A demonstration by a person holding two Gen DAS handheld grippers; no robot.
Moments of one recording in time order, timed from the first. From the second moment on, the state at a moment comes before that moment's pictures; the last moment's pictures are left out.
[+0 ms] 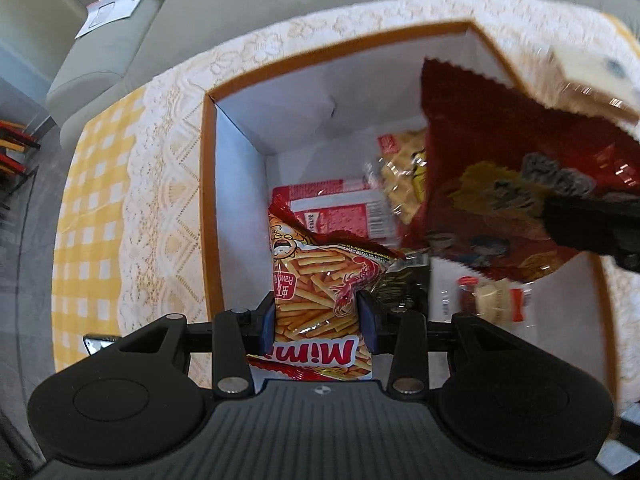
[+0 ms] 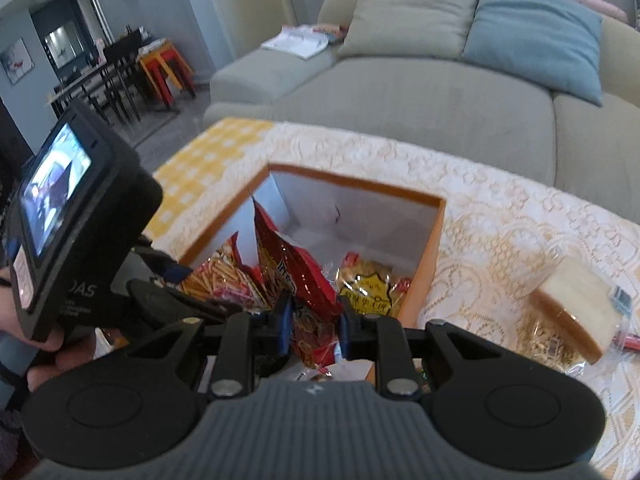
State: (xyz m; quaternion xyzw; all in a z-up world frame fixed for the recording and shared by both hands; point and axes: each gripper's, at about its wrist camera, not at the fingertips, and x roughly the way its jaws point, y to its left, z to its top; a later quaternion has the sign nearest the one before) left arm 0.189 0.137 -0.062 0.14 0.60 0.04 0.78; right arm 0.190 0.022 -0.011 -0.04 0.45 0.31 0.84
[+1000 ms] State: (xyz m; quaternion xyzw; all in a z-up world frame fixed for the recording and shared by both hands) left arm 0.181 0.153 -0.044 0.12 0.59 0.04 0.80; right arm 0.227 0.050 -0.059 -0.10 0.53 0.30 0.78
